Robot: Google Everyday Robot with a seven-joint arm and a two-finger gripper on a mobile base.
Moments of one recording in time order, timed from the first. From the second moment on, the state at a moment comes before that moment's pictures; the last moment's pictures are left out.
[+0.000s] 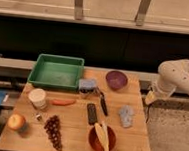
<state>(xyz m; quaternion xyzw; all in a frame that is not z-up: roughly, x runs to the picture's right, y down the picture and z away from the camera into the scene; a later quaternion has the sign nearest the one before) 0.356 0.079 0.775 -0.21 0.21 0.56 0.77</state>
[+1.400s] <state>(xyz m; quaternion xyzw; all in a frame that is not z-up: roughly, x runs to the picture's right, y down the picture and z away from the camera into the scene) 0.117 0.058 0.750 -0.26 0.07 0.39 0.88</state>
